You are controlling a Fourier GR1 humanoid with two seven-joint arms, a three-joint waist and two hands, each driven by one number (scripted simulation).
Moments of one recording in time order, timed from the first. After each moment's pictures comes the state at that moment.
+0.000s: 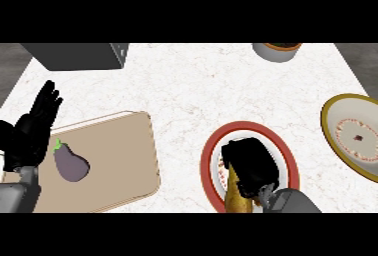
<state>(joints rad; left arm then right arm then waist) -0.14 0.42 -0.01 -1.50 0.16 0.21 0.11 -0.25 -0.22 0.59 -1.63 0.98 0.42 0.50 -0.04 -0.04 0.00</state>
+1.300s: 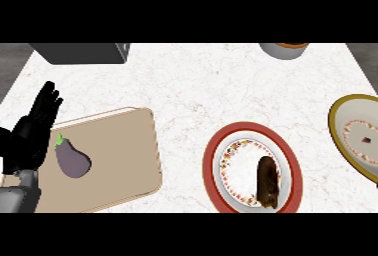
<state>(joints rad) -0.12 0.40 0.00 -1.53 0.14 0.20 0.09 0.09 -0.74 -0.45 -1.75 0.20 0.38 -0.42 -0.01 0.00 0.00</state>
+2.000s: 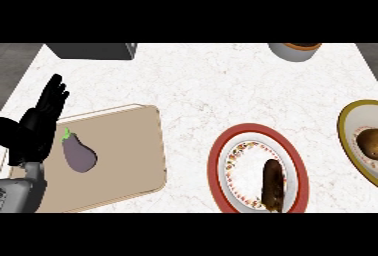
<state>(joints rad) -0.17 0.37 0.00 -1.53 0.10 0.16 0.12 -0.32 -0.78 -0.28 -1.05 0.48 0.24 -0.66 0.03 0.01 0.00</state>
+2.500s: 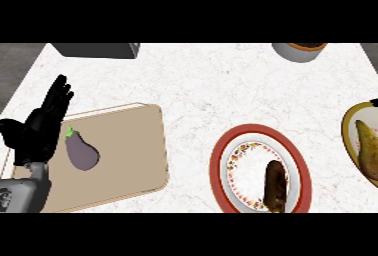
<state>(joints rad) -0.17 0.35 0.00 -1.53 0.09 0.16 0.12 -0.50 -0.80 -0.19 -0.59 0.62 0.27 -0.81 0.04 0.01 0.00</state>
